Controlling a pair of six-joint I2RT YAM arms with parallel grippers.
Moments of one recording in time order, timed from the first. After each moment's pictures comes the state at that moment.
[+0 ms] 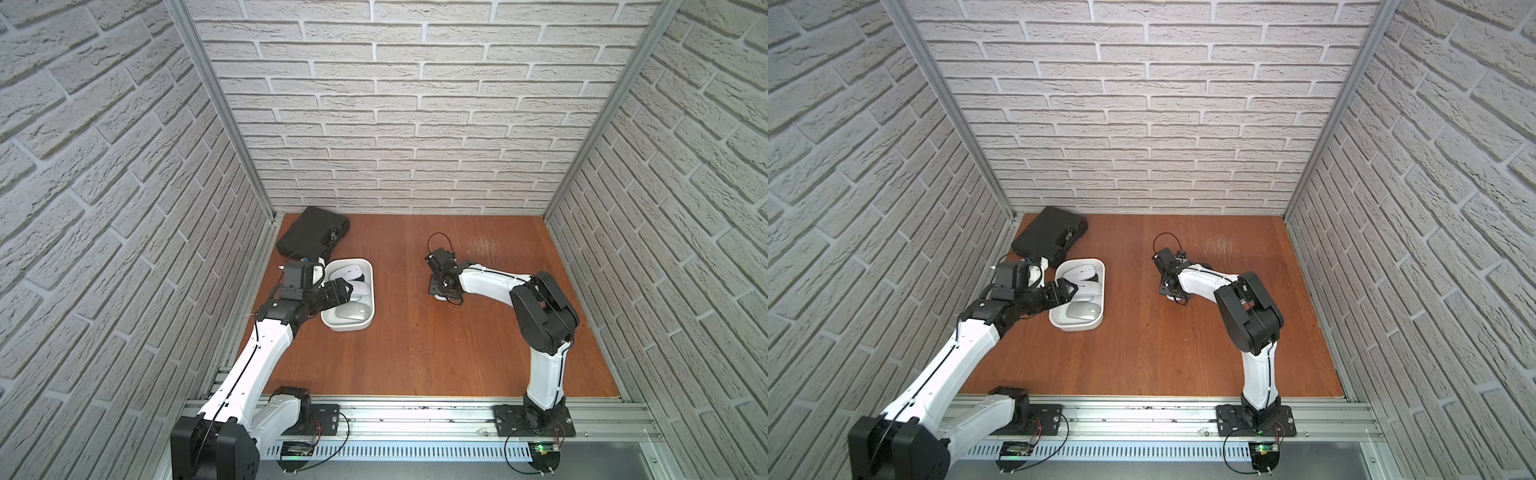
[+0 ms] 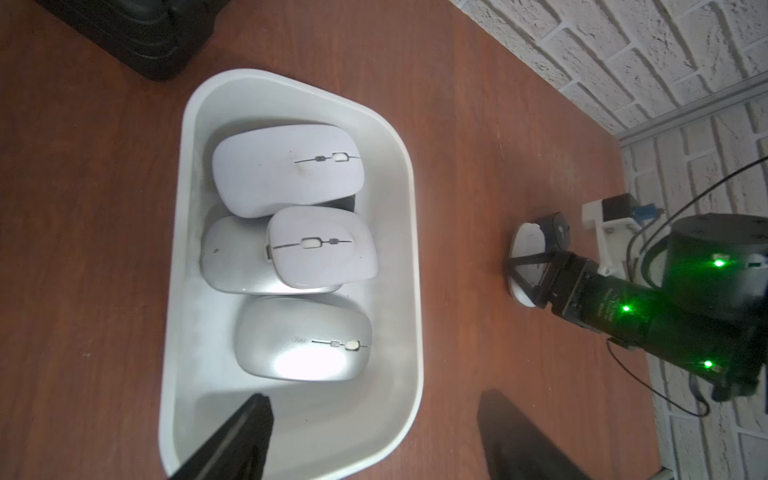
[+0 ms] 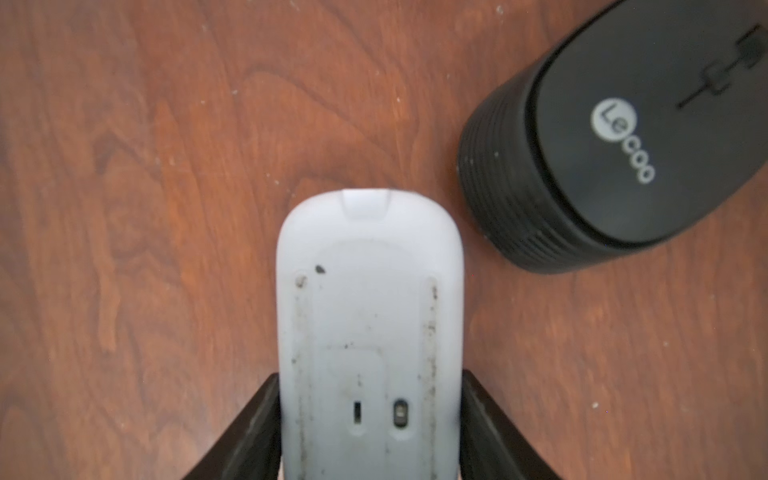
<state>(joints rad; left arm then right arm) -0.15 1.02 0.78 -0.55 0.34 -0.46 0.50 1.95 1.24 -0.50 0.26 0.68</state>
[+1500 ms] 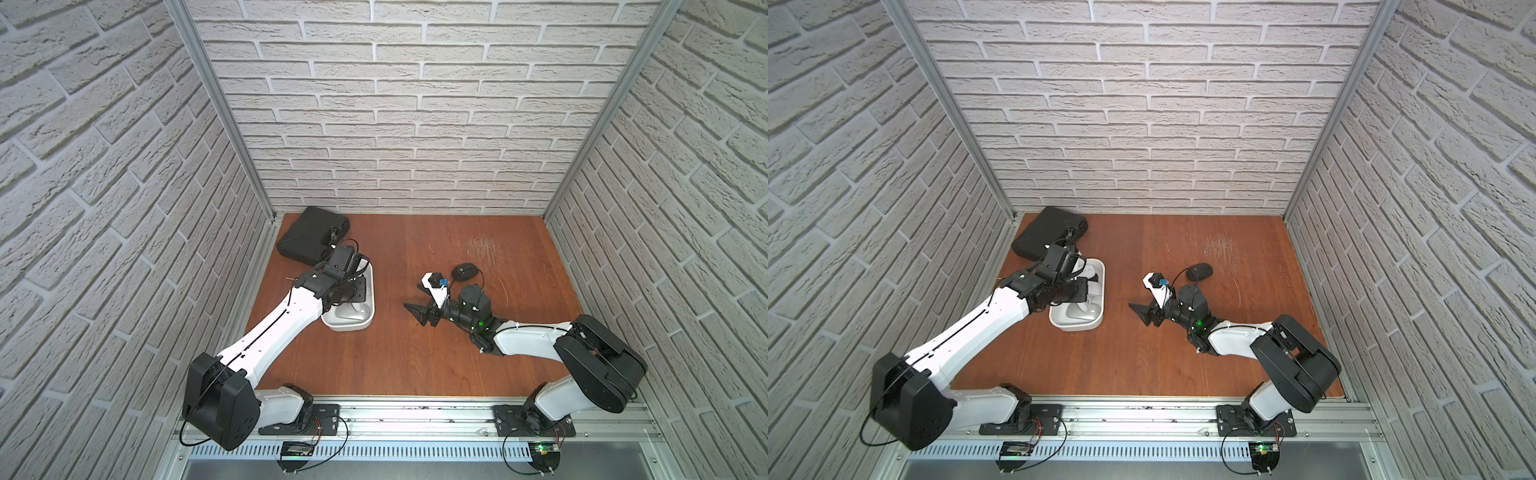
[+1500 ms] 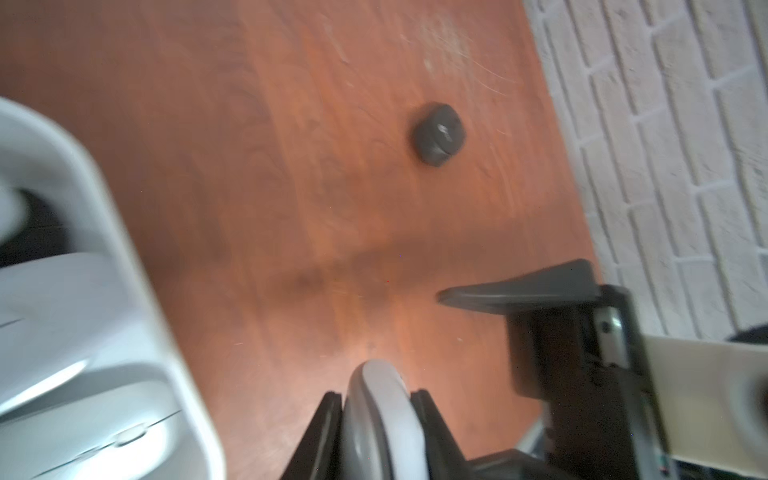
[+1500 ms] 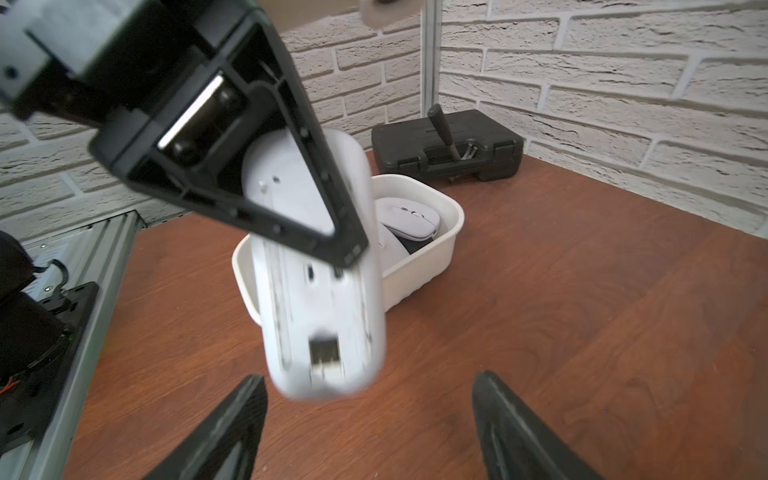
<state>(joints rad) -0.63 1.42 1.03 -0.33 0.49 -0.45 0.62 1.53 0.52 0.81 -0.47 0.04</state>
